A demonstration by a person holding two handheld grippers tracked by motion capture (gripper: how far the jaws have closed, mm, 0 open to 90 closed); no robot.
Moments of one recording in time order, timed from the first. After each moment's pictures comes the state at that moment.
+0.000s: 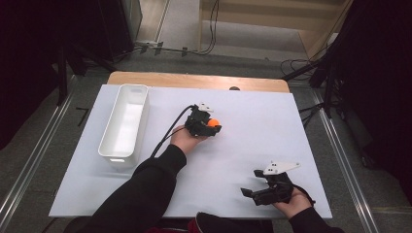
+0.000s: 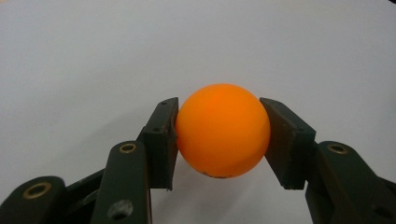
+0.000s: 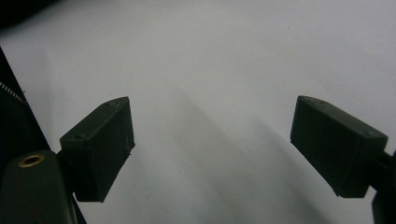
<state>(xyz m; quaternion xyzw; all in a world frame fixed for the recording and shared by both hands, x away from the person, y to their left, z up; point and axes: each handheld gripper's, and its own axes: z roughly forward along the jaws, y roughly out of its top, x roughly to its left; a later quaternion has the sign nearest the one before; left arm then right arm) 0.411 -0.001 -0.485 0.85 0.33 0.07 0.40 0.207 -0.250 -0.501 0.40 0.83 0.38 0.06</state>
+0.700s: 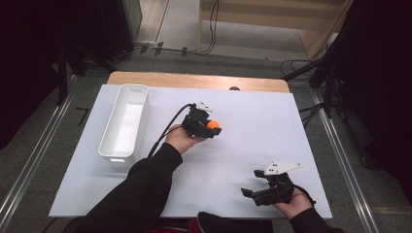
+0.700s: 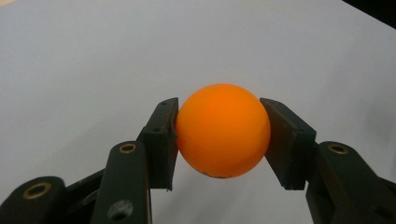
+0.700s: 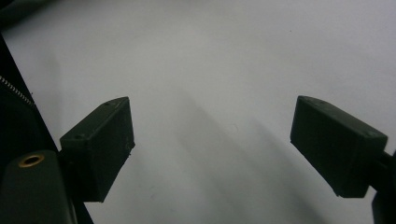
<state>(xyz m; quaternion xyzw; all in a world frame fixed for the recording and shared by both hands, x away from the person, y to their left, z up) 0.394 0.007 -0.453 0.87 0.30 0.04 0.39 0.205 -0.251 -0.499 0.40 0.83 0.39 0.05</state>
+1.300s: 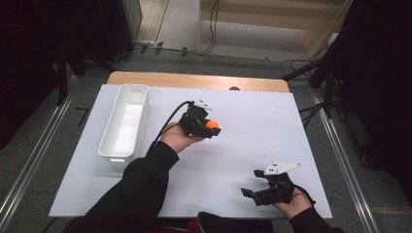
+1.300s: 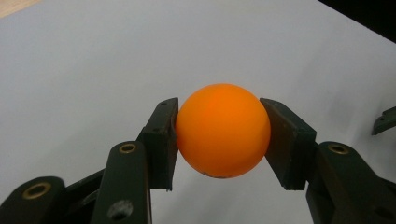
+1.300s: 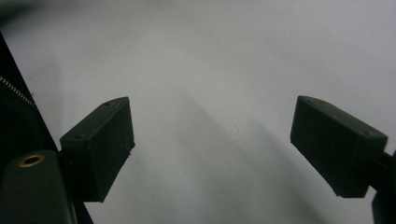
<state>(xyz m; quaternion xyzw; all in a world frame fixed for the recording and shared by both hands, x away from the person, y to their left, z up) 0.383 0.016 -0.427 0.88 0.29 0.03 0.38 0.206 -0.251 -0.499 0.40 0.83 0.39 0.05</state>
